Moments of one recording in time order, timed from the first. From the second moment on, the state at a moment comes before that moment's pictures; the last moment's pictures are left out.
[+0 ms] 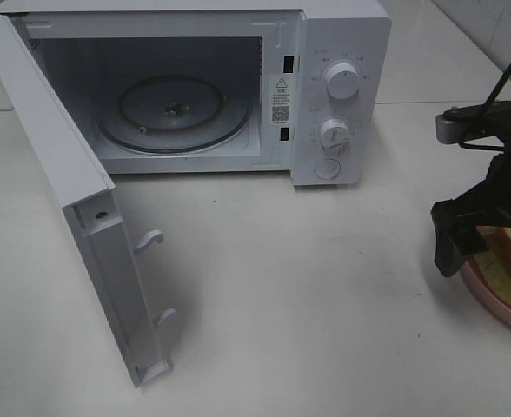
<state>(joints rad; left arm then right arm) 0.06 -0.01 -0.52 -0.23 1.09 0.15 0.17 1.57 -0.89 -0.02 0.81 -0.05</state>
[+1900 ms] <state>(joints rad) 0.06 -0.01 -0.52 -0.23 1.09 0.15 0.17 1.87 -0.90 -0.21 0.64 0.13</state>
